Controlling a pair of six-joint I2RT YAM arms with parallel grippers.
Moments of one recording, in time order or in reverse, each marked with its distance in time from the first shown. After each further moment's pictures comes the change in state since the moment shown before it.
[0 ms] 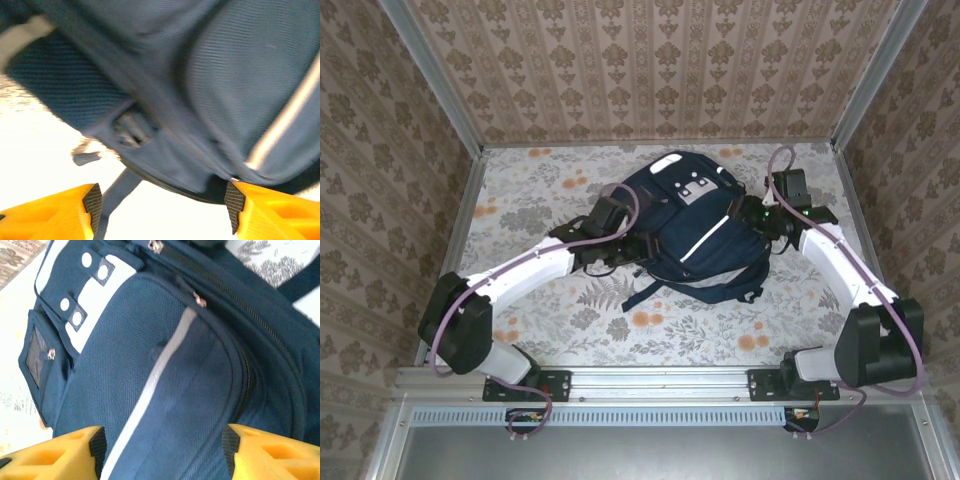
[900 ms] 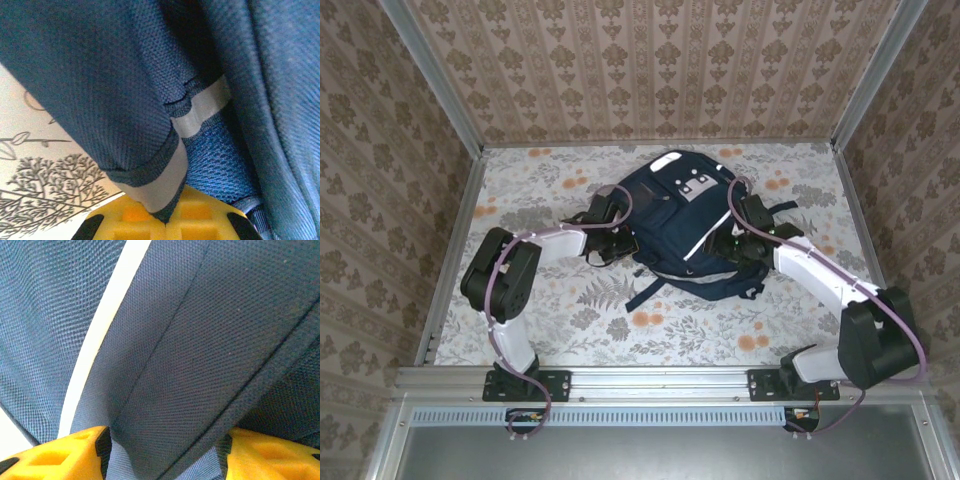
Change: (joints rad) left arm 0.154 0.348 0.026 0.238 0.084 -0.054; right arm 0.201 0.056 -0.101 -0.013 0.113 0.031
